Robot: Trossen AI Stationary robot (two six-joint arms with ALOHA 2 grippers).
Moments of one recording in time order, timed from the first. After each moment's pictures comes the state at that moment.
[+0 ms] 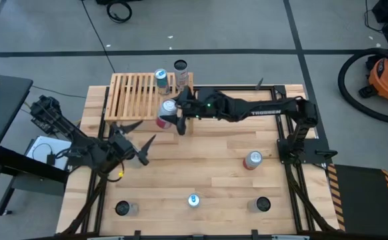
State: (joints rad) left arm -0.69 1.01 0.70 0.41 -1.49 0.29; right arm -0.10 1.80 1.57 0.10 0.00 0.06
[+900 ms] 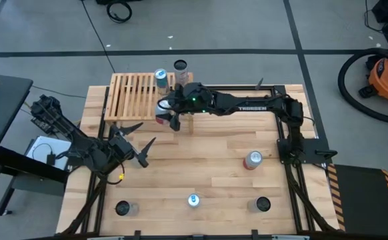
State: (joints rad) left arm -0.71 1.01 0.69 0.35 -1.48 0.27; right arm -0.18 1.95 1.72 -0.04 -0.07 -0.10
